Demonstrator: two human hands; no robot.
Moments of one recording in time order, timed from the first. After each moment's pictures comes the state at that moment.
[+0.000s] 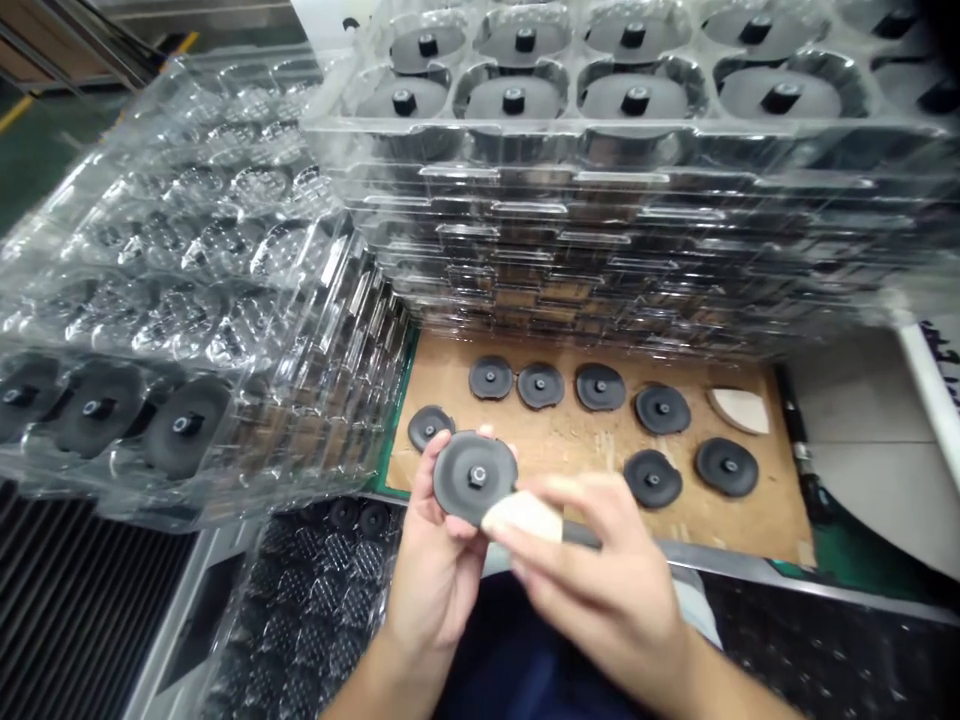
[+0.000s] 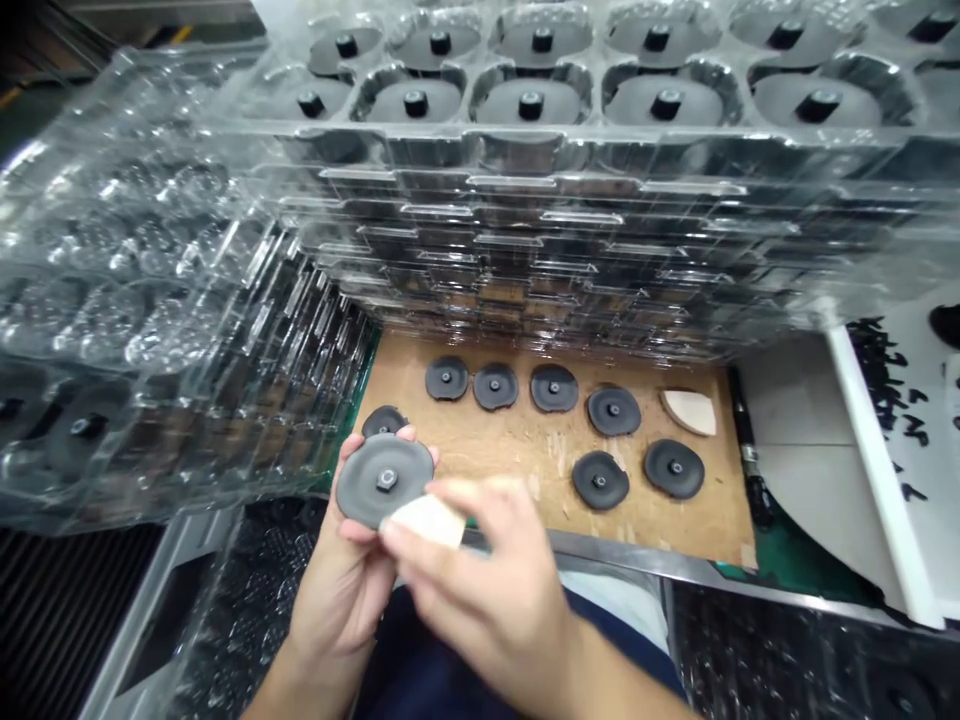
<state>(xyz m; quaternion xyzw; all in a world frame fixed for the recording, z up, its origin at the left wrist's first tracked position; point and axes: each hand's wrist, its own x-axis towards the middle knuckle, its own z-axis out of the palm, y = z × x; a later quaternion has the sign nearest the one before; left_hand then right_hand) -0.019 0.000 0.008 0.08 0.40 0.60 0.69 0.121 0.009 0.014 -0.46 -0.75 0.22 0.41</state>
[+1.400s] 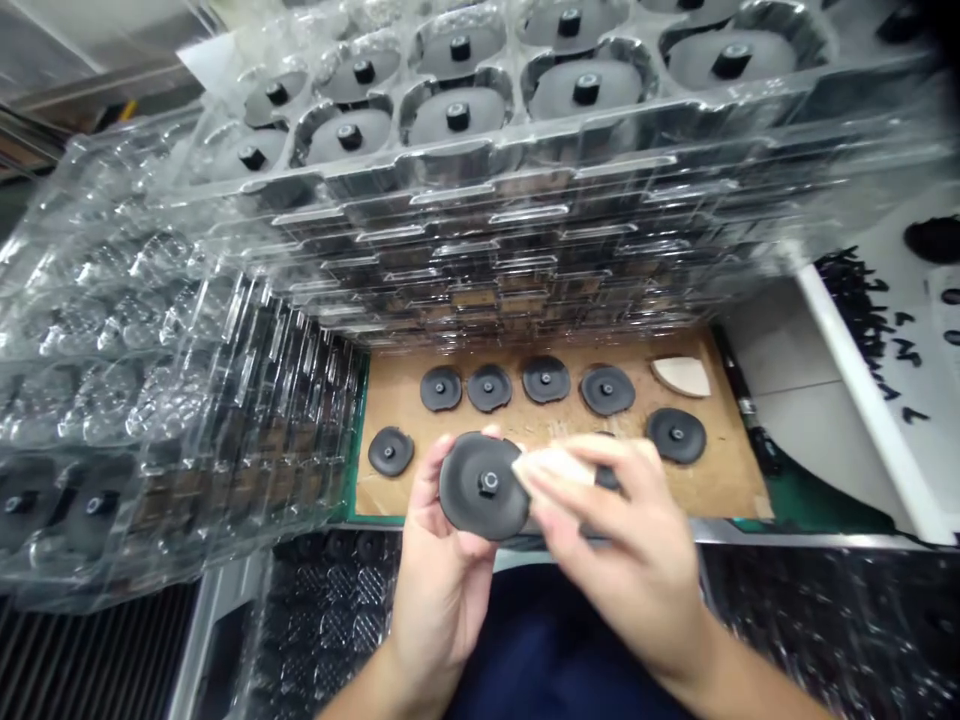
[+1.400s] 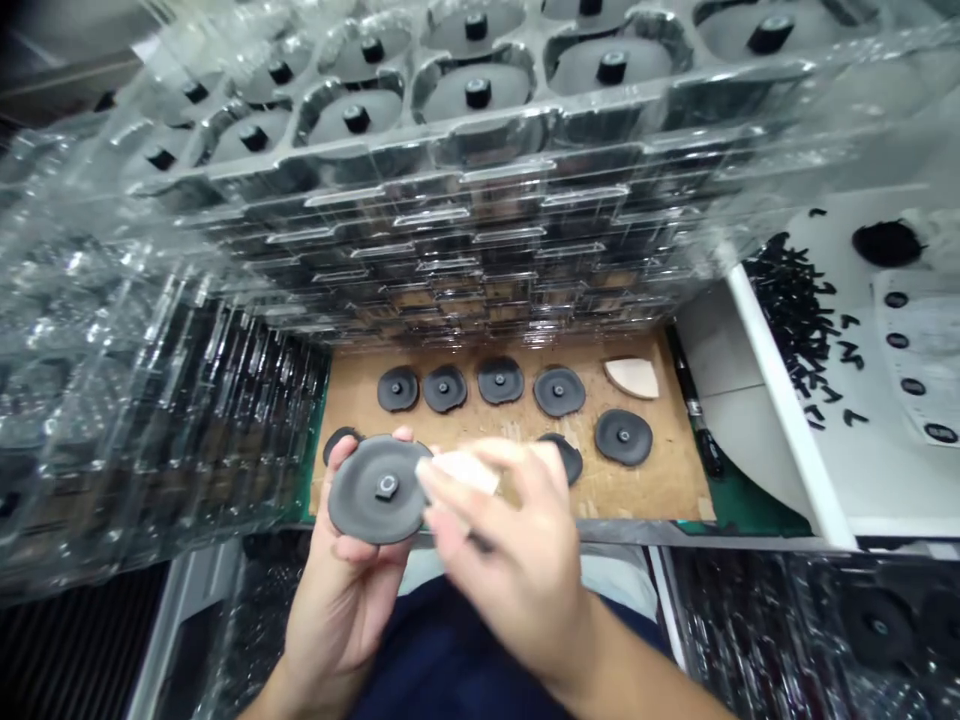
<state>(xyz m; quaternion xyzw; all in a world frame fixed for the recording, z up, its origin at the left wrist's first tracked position) 0.034 0.011 0.025 0.15 0.39 0.56 0.72 0.161 -0.007 0.021 -0.54 -0.68 0.19 0.46</state>
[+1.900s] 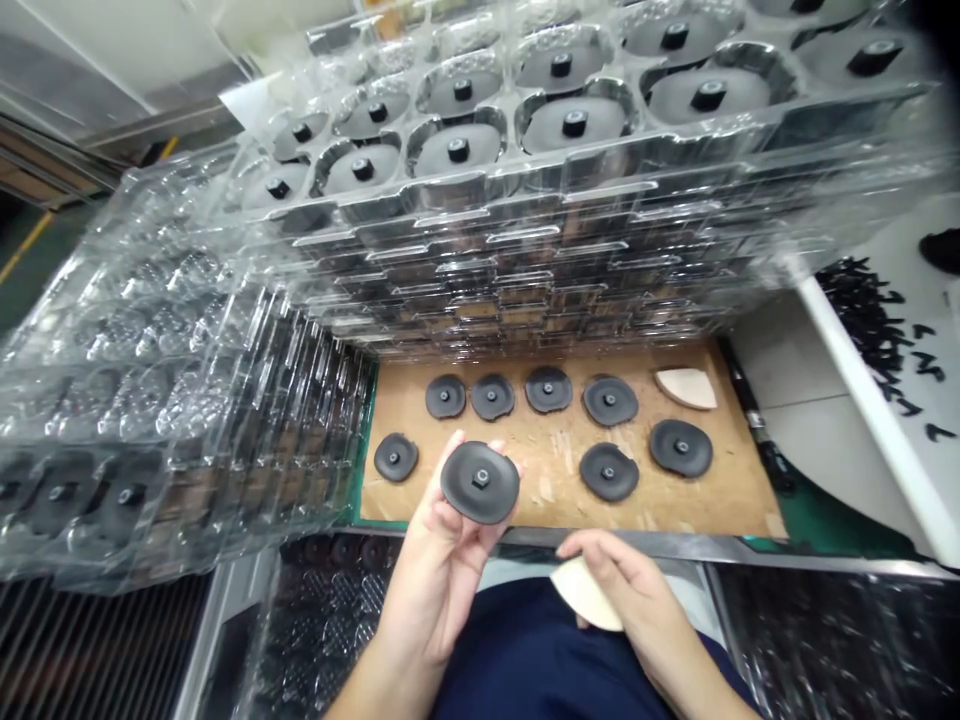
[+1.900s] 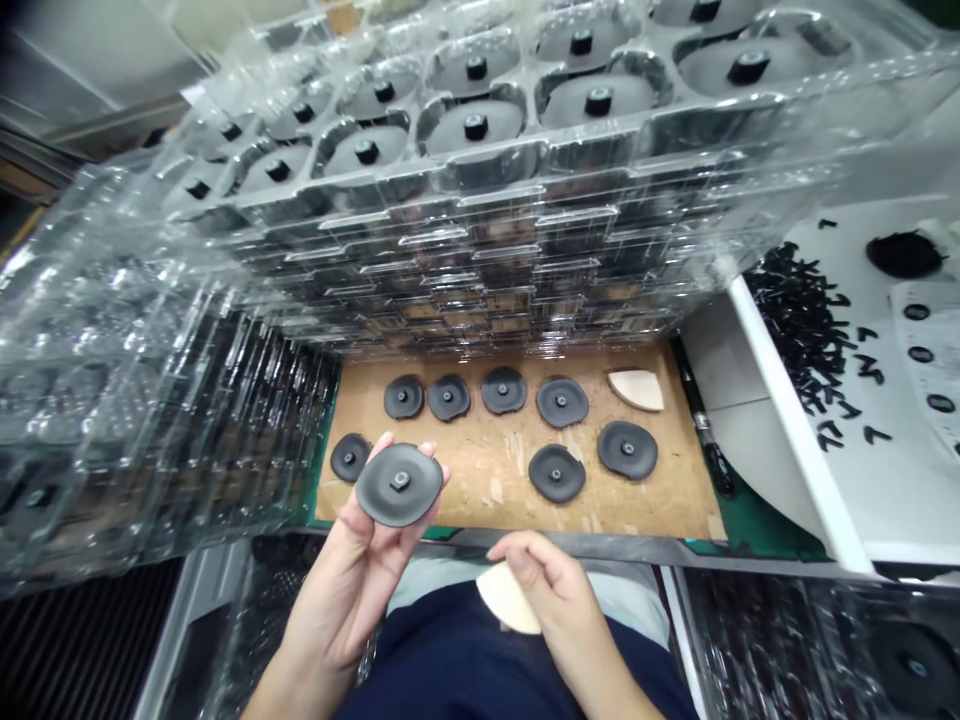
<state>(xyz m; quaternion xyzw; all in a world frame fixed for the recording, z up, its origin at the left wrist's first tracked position) 0.017 0.009 0.013 0.11 0.46 0.47 0.74 0.180 -0.060 -0.042 -0.59 -0.21 0.69 0.37</state>
